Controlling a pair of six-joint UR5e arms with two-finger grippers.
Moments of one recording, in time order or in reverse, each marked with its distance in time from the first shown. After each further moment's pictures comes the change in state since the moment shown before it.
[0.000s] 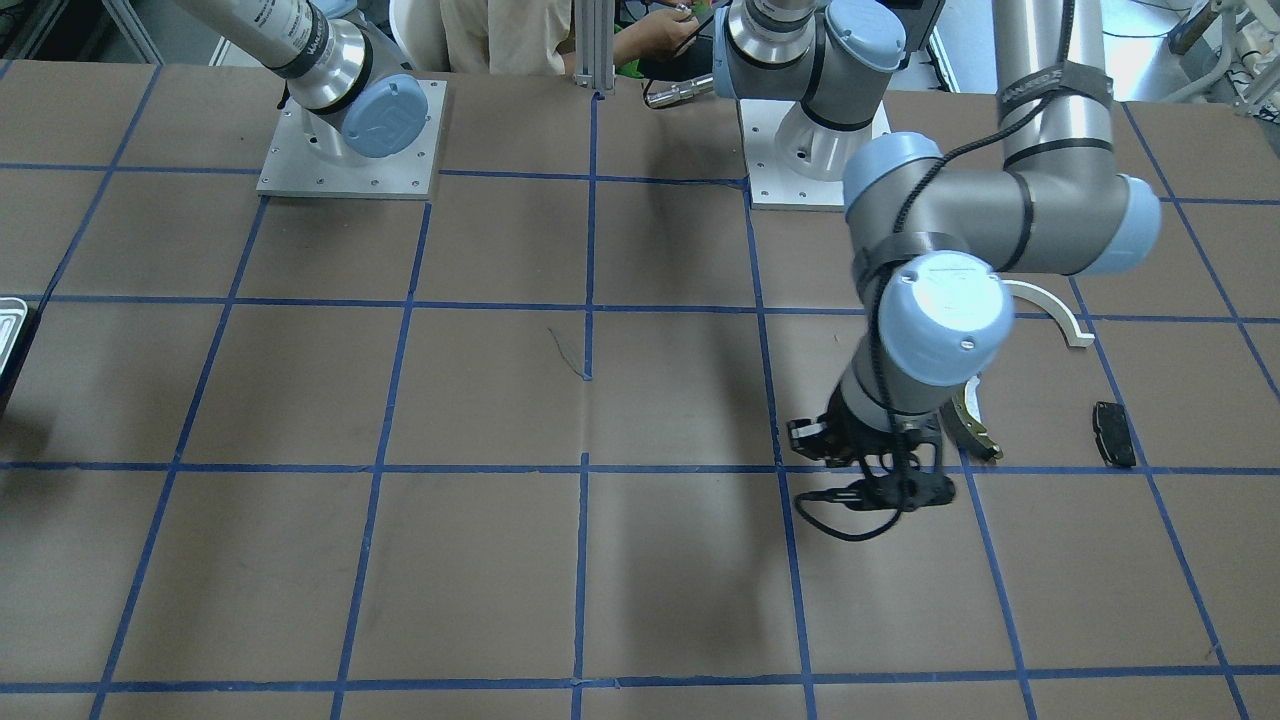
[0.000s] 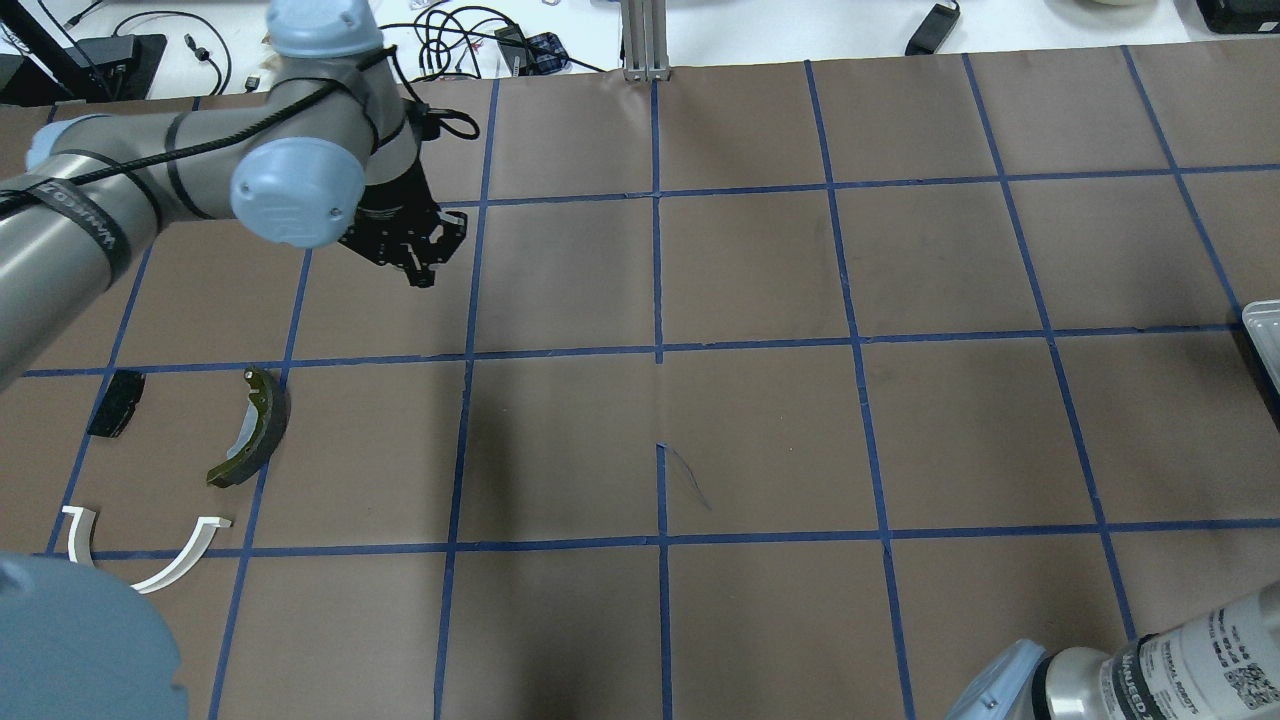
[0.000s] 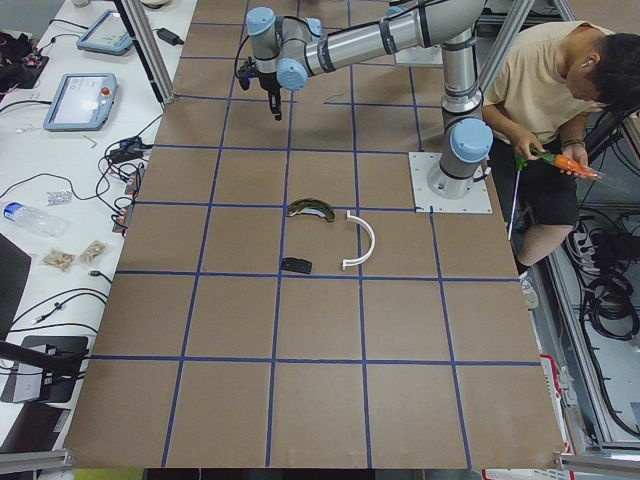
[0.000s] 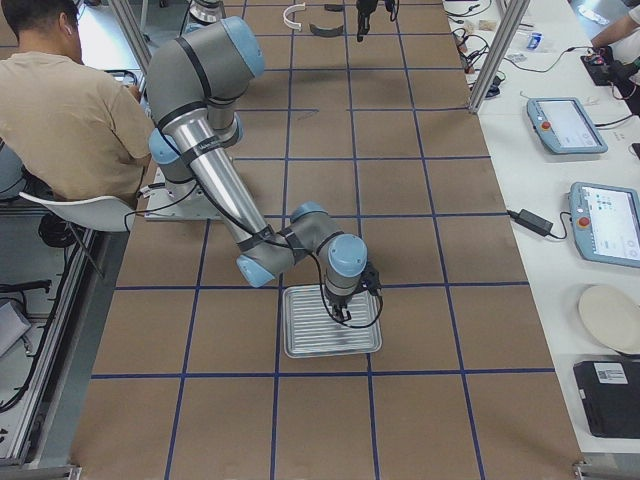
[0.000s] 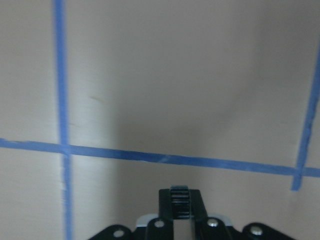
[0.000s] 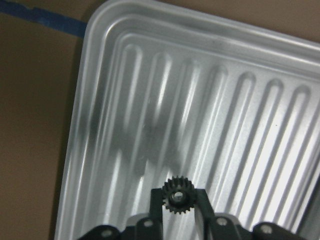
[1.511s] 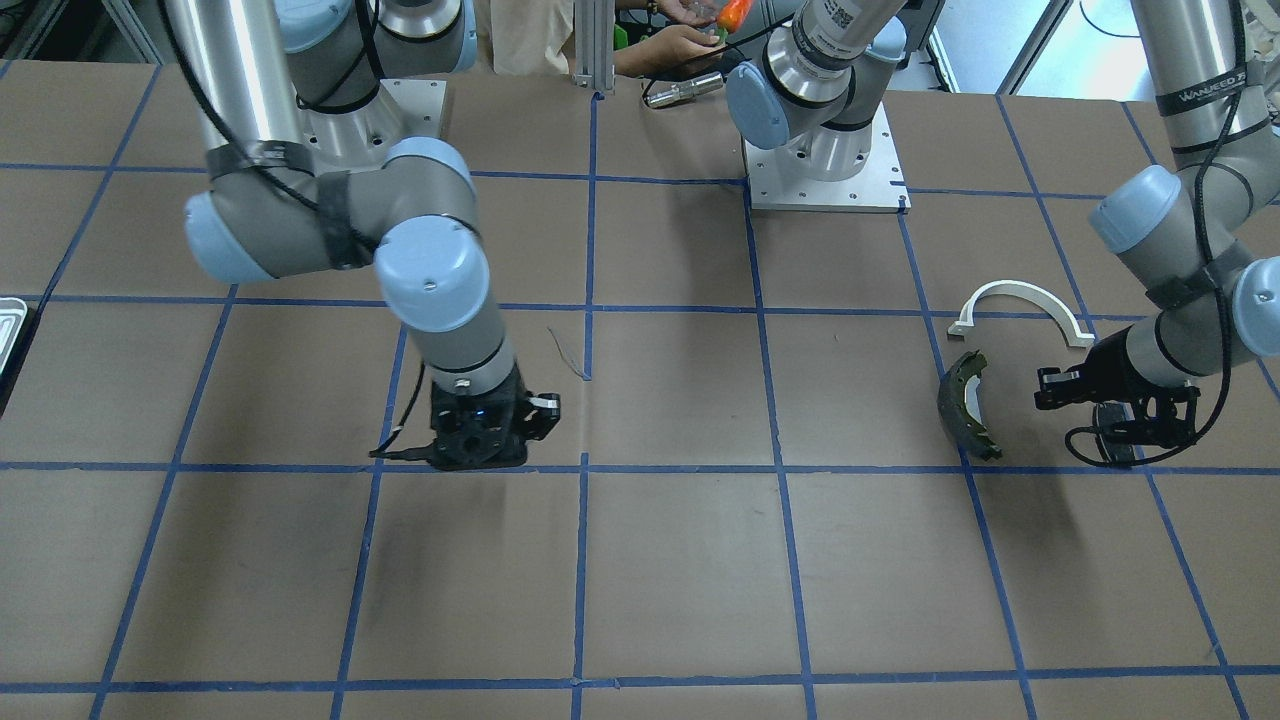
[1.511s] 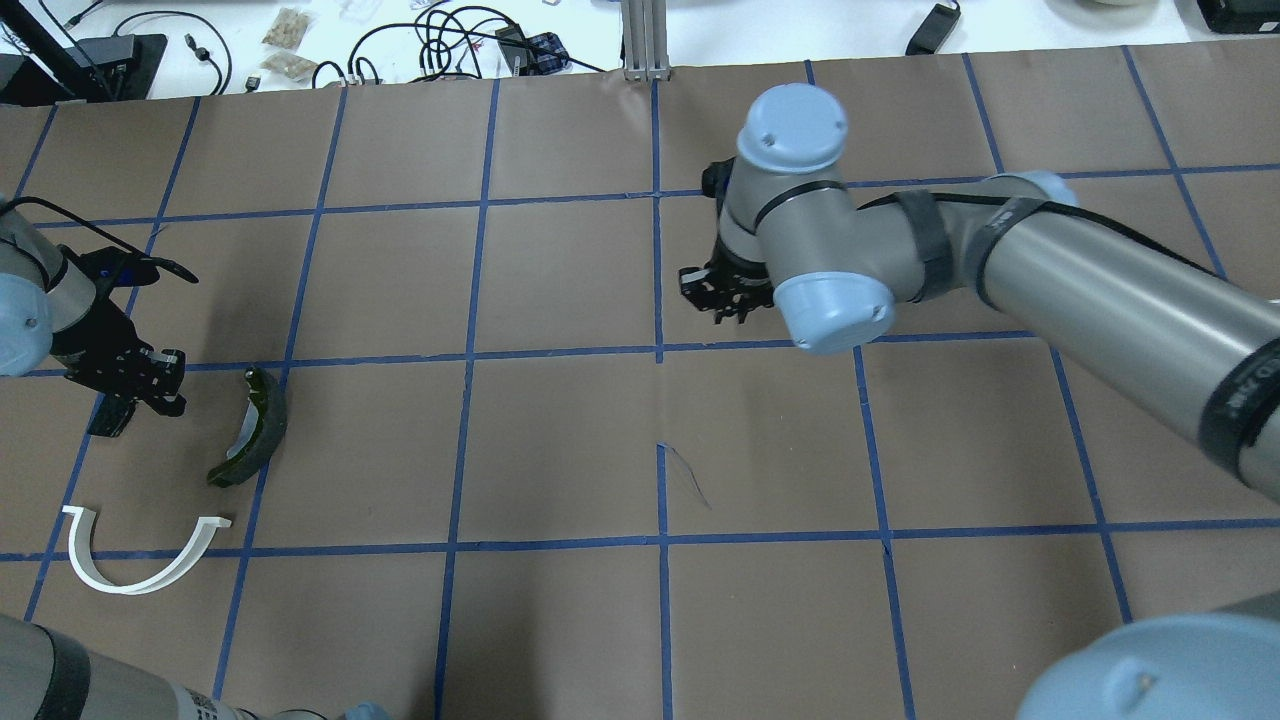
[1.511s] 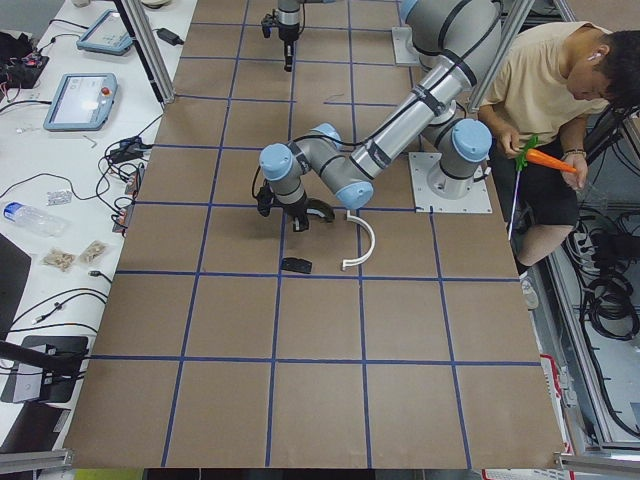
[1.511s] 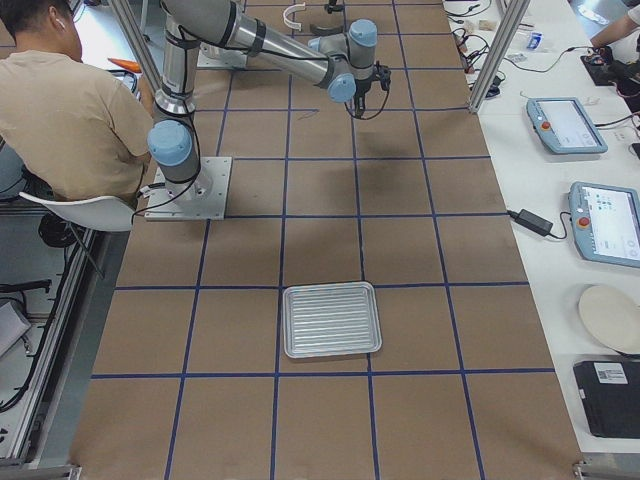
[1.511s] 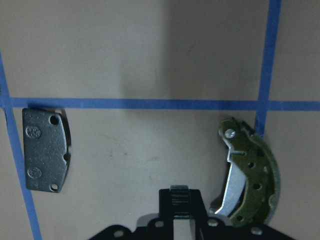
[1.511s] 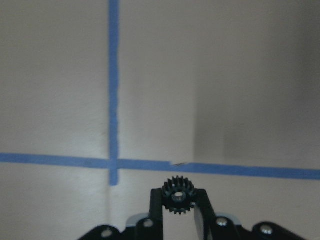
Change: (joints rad) left arm 0.564 0.018 -0.283 0.183 -0.001 0.623; right arm 1.209 -0.078 0.076 -0.065 0.110 1.448
